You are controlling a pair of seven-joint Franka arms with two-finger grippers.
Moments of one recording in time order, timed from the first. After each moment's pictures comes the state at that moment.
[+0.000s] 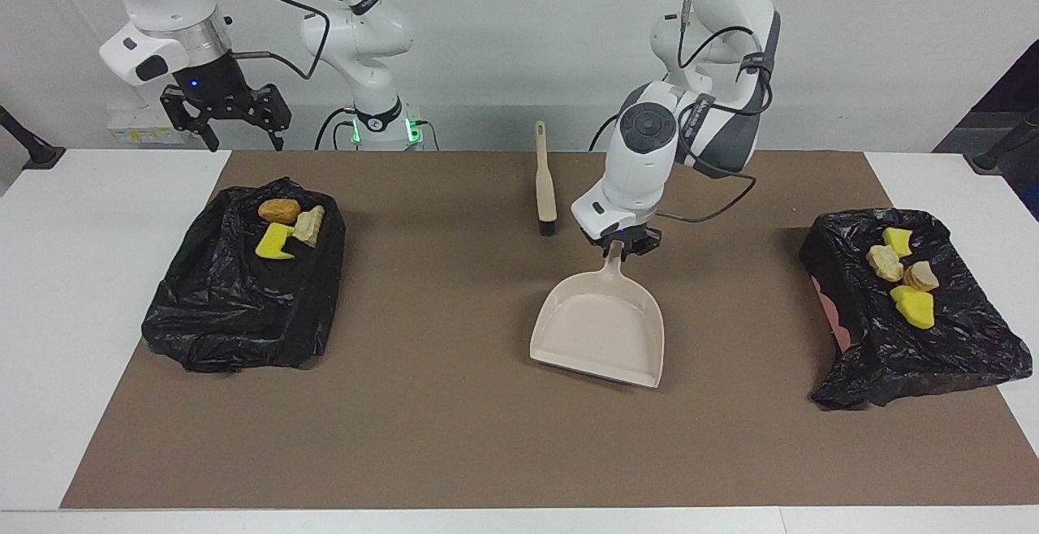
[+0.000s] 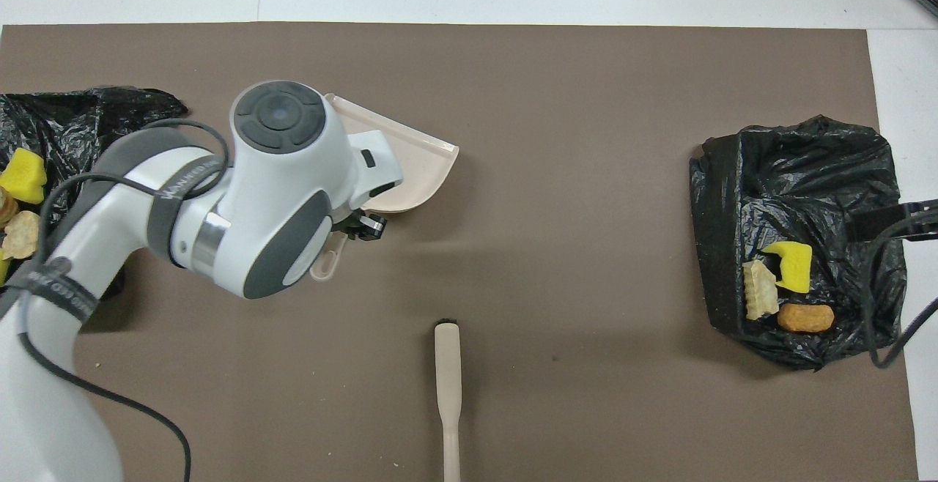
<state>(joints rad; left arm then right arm) -0.15 0.34 -0.45 -1.70 0.13 1.92 -0.36 0.10 -0.11 -0.14 -1.66 -0.06 1.55 -0.09</state>
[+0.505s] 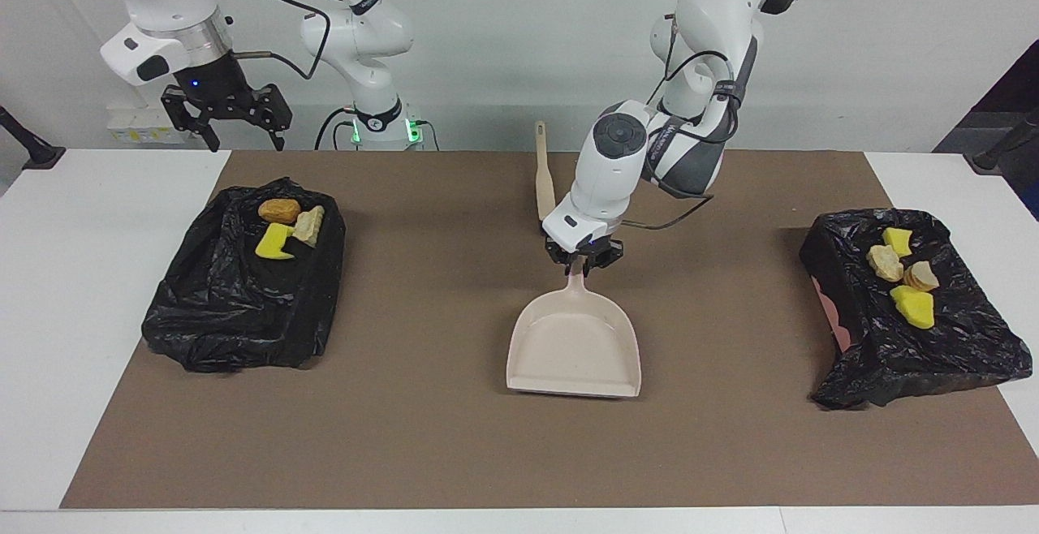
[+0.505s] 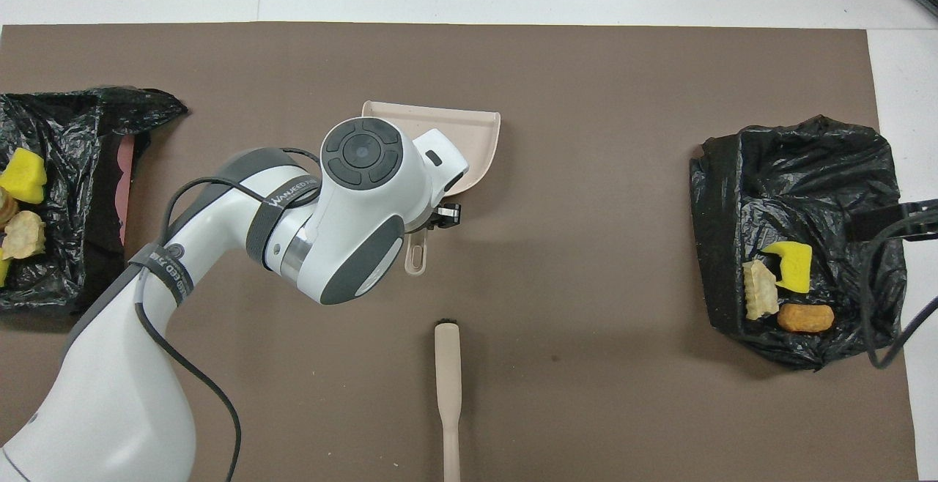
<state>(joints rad) -0.16 0.40 -0.49 -1.70 0.13 2.08 -0.53 0.10 -0.11 -0.14 -1.66 -0.06 1.55 -0.09</state>
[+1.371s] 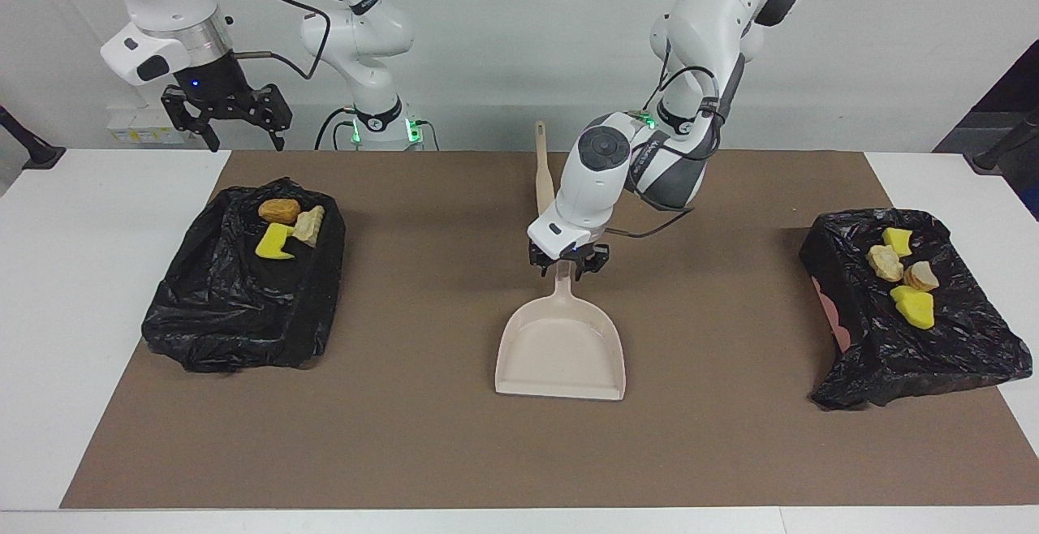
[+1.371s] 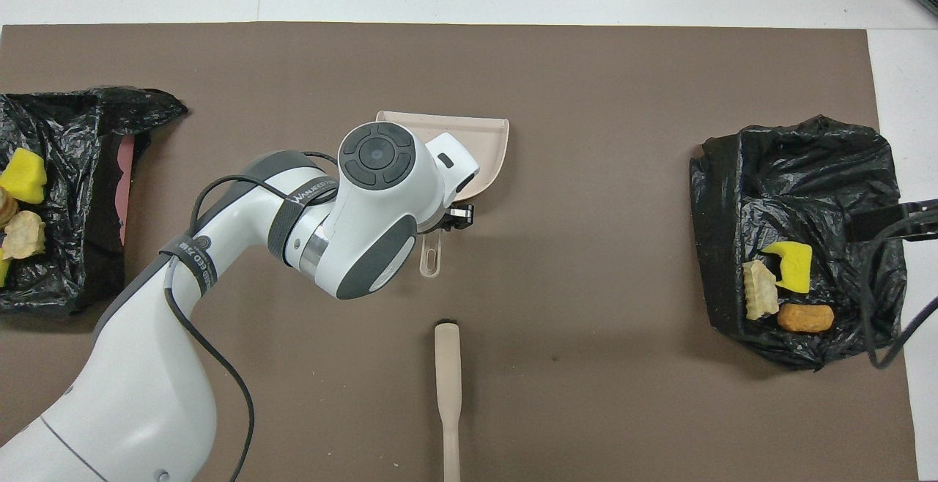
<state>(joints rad) -0.18 0.44 -0.50 -1.68 0.13 2.08 -0.56 0.10 -0.11 -0.14 -1.66 -0.06 1.55 -0.09</state>
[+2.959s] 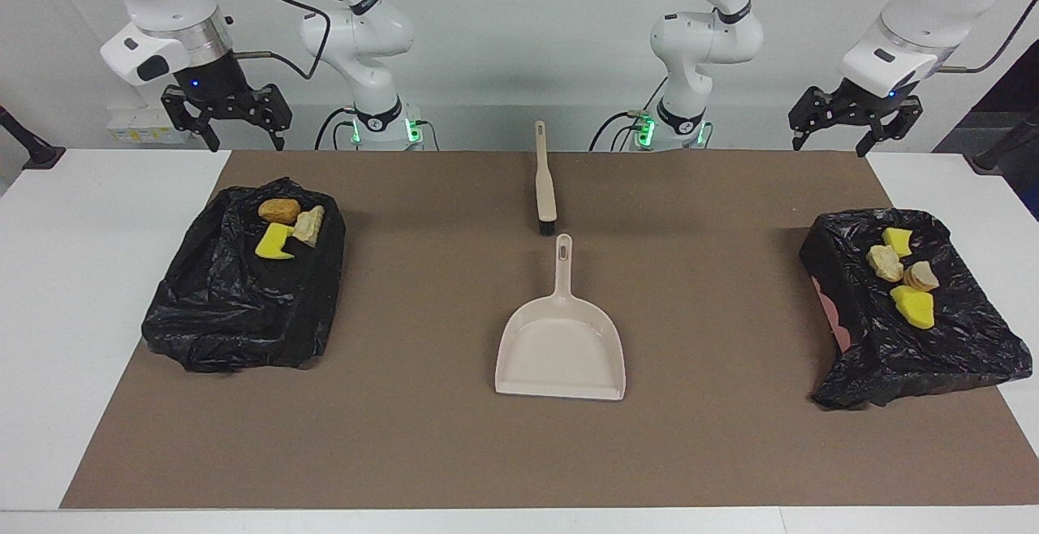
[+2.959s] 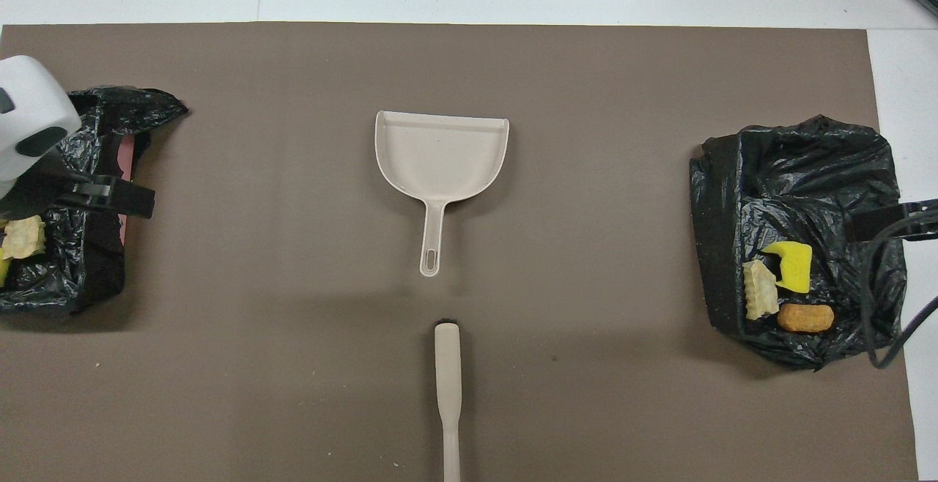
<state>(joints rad) -0.14 -0.03 0.08 -1.52 0.03 1.41 0.18 0.10 -0.11 -0.14 -1.66 -0.06 1.55 -0.09</state>
